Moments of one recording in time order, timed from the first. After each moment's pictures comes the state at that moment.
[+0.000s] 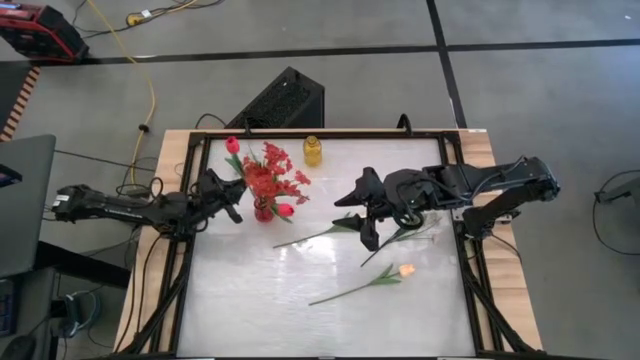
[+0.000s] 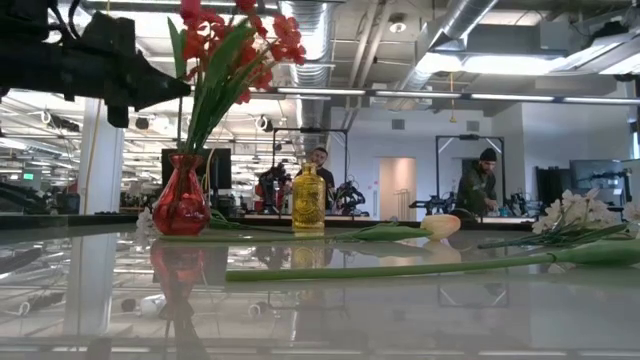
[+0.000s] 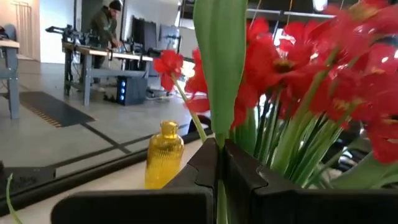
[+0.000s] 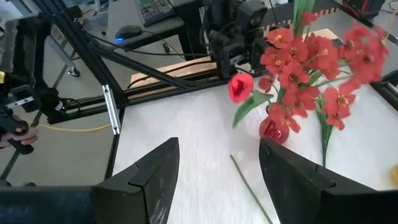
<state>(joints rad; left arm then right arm) -0.06 0.47 0.01 0.64 -0.67 -0.10 0.21 1.43 1.57 -0.58 0.18 0.34</state>
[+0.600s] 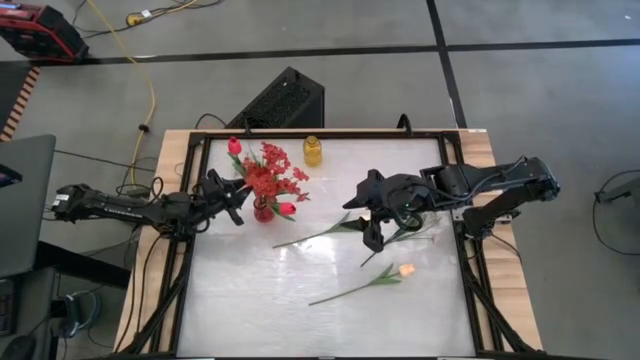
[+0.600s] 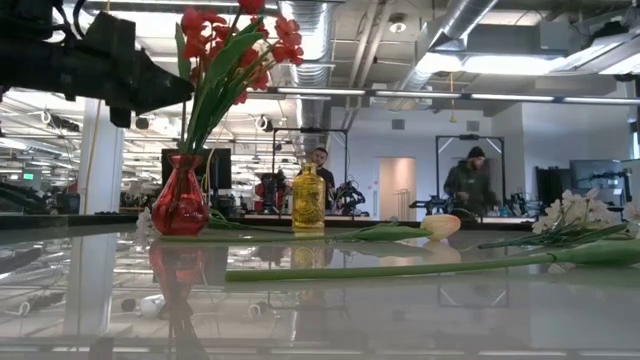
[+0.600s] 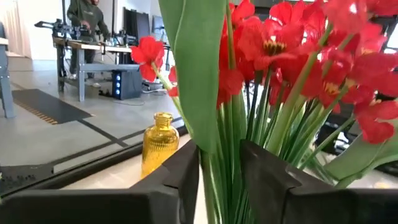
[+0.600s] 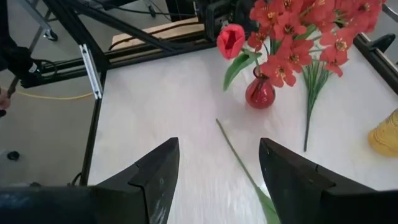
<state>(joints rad) -0.06 0.49 0.03 0.58 -0.64 -0.11 0.22 1.43 1.57 -0.74 0.18 0.34</state>
